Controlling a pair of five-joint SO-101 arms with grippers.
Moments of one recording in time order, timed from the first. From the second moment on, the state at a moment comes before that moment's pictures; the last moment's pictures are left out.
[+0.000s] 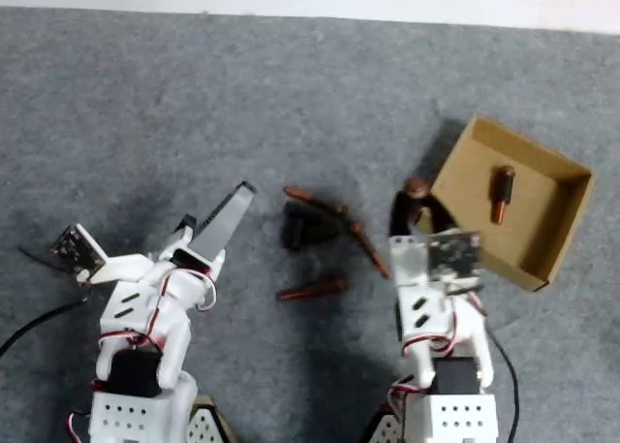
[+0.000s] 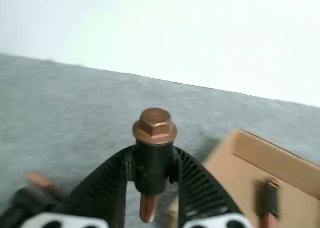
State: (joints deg) left arm -0.5 -103.6 93.3 40.0 56.5; right arm -4.9 -96.3 96.0 14.5 9.1
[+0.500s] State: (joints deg) left arm -0.4 -103.6 94.8 40.0 54.6; right arm 11.1 -32.1 60.1 13.8 -0.7
